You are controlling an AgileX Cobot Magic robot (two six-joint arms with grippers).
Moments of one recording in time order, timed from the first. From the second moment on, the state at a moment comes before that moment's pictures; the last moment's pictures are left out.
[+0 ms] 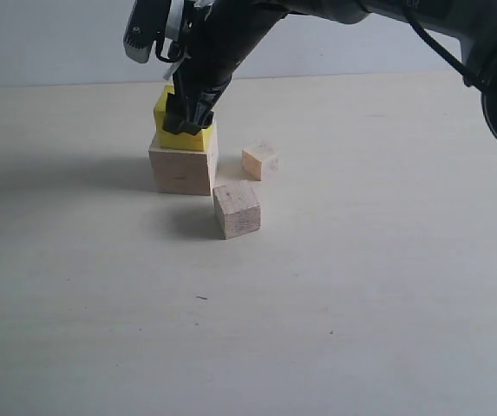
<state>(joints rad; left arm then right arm) -0.37 0.93 -0.69 -0.16 0.88 0.03 0.58 2.30 -2.03 0.35 0.83 -1.09</state>
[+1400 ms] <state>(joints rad) -0.37 0.93 -0.69 -0.17 0.87 0.04 0.60 1.79 -1.56 0.19 0.88 -0.02</state>
